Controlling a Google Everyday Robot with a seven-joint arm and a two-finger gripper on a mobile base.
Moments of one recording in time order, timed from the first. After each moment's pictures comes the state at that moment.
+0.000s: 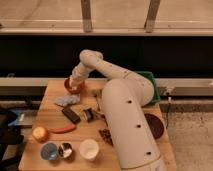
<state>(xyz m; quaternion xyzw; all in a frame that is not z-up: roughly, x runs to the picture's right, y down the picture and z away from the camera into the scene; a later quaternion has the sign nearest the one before) -0.190 -0.043 0.925 -0.41 -0.05 0.59 0.69</state>
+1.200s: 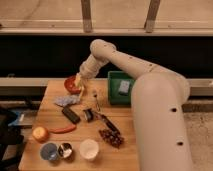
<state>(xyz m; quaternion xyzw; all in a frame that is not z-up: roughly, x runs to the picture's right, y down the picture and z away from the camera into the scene) -0.119 -0.028 0.796 -0.46 -0.04 0.57 0.68</state>
